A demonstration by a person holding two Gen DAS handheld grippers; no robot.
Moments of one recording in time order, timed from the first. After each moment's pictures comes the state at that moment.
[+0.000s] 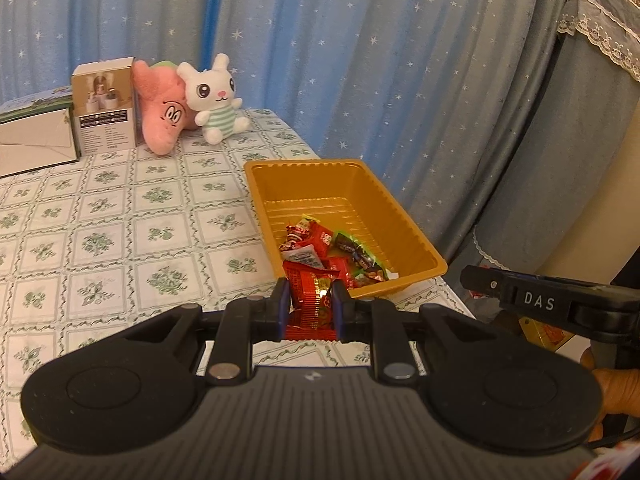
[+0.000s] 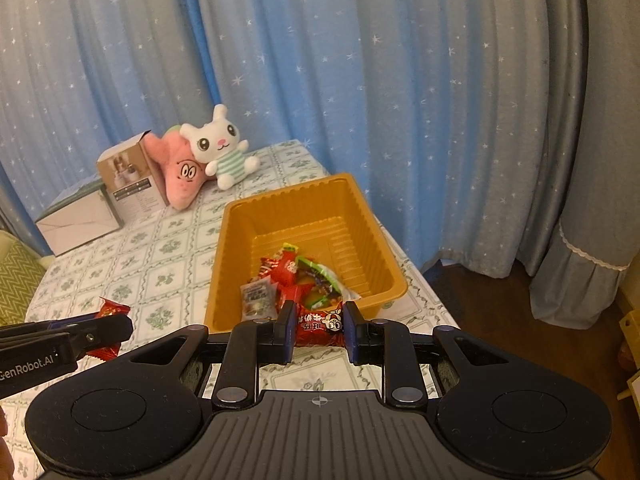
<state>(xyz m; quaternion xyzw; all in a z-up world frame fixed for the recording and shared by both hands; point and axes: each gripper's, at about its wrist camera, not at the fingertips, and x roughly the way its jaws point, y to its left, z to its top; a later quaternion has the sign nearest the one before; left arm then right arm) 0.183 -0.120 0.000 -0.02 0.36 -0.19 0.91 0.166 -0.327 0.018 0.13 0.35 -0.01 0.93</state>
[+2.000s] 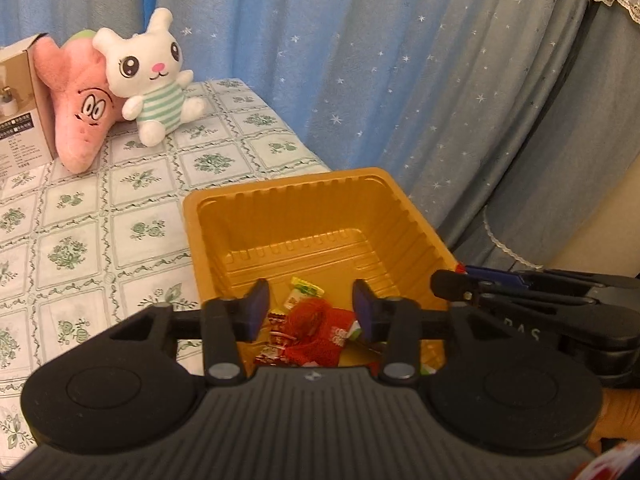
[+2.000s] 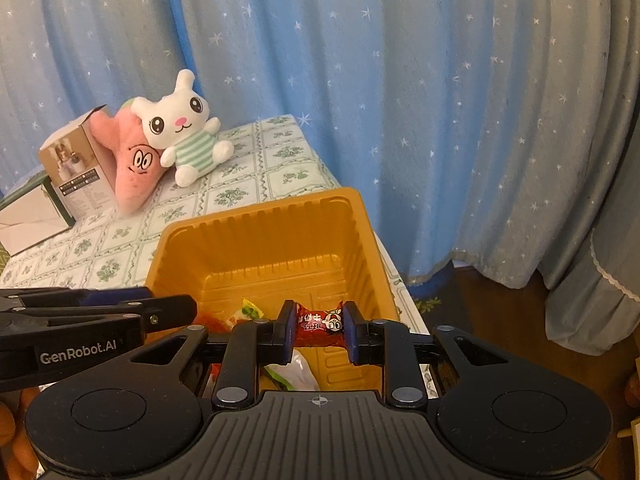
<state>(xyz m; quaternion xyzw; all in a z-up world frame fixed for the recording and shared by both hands) 0.381 -0.193 -0.063 0.00 0.41 -0.22 0.88 0.357 -0.358 -0.047 0.10 0.40 0.01 0.91</state>
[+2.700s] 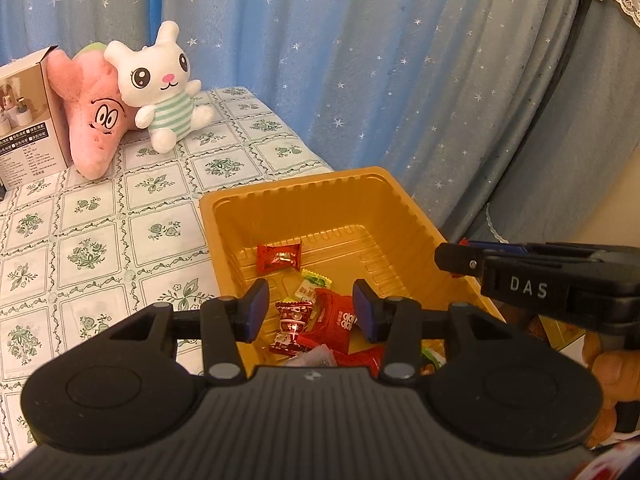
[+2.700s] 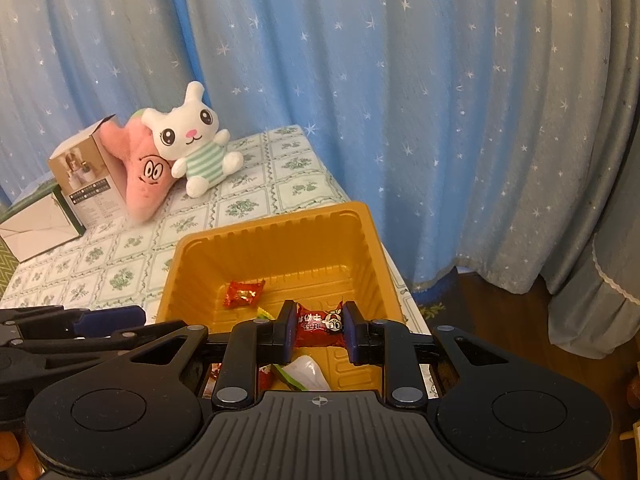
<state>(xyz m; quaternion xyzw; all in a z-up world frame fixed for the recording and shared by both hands) 0.364 -0.183 -0.050 0.02 0.40 -0.22 0.89 0.354 -0.354 -0.028 0.10 0.39 0.01 0.92</state>
